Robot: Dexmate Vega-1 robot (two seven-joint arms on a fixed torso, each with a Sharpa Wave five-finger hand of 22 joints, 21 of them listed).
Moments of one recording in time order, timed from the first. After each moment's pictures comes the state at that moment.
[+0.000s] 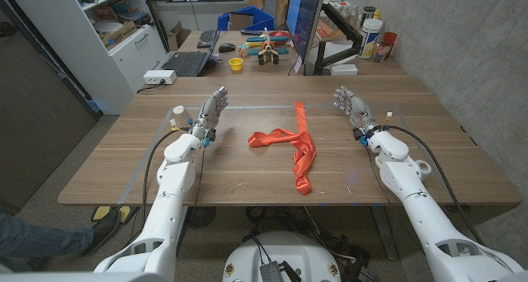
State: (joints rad) left arm 0.86 0.03 -0.18 -1.29 -0.09 -0.12 -0.39; left_hand 0.31 -0.03 0.58 0.09 0.22 0.06 0.05 0.20 0.19 0.01 -0.01 0.21 0.21 -0.06 0.01 0.19 0.18 -0.17 -0.03 0.45 0.17; right arm -0.88 -0.23 -0.03 -1.31 0.27 0.15 0.26; right_hand 0.22 0.08 0.39 -0.05 0.18 0.22 0.04 0.20 0.19 0.23 0.08 0.22 0.19 0.10 0.00 0.20 0.19 0.03 -0.03 0.58 0.17
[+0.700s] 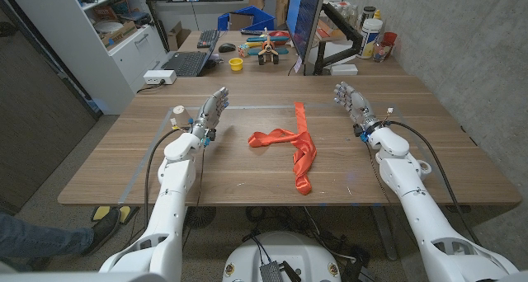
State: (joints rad) left arm 0.83 -0.01 -0.23 -1.27 -0.02 -0.11 -0.43; left_hand 0.32 -0.03 0.58 0.09 0.22 0.07 0.06 0.20 0.19 0.01 -0.01 0.21 0.21 -0.06 0.01 0.19 0.18 -0.17 -0.02 0.44 0.17; right arm -0.88 -0.20 0.02 -1.35 0.21 0.15 0.29; right_hand 0.23 0.08 0.38 -0.06 0.18 0.24 0.03 0.20 0.19 0.24 0.08 0.22 0.19 0.11 0.00 0.20 0.19 0.03 -0.03 0.57 0.17
